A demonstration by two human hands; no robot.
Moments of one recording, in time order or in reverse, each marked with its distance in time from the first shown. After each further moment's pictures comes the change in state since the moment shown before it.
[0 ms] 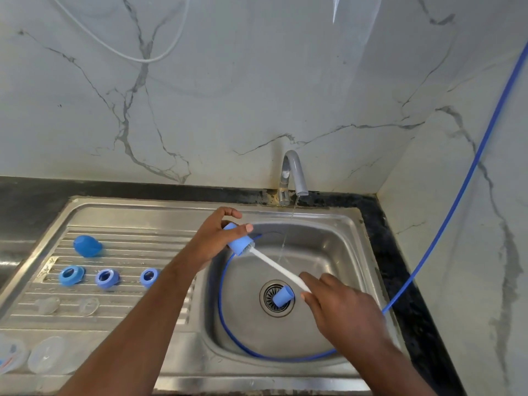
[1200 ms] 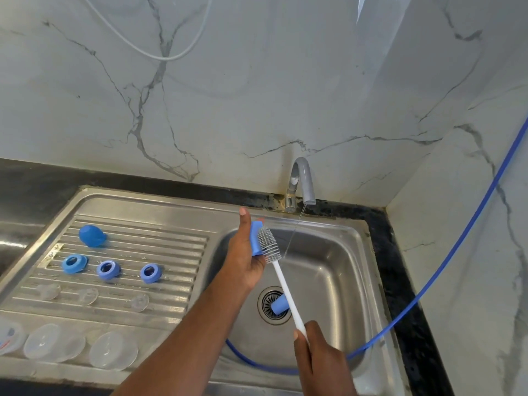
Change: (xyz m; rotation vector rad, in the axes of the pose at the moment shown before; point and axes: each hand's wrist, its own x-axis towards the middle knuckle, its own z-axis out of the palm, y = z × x) left_hand -0.019 0.007 0.081 -0.877 0.186 -0.235; right_hand -0.038 -0.033 0.037 0.510 -0.141 0.350
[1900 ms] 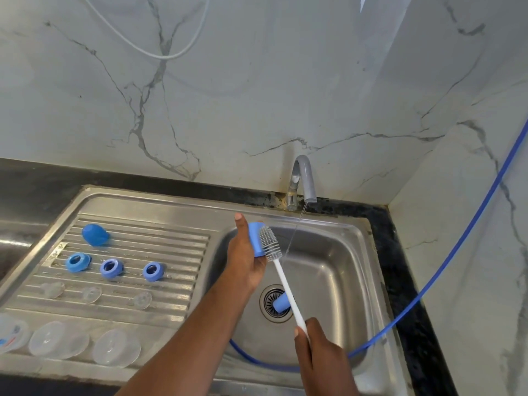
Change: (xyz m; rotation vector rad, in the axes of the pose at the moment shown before) left_hand 0.007 -0.007 -0.004 0.006 0.107 0.015; right_hand 0.004 0.004 0.003 0.024 -0.033 0.003
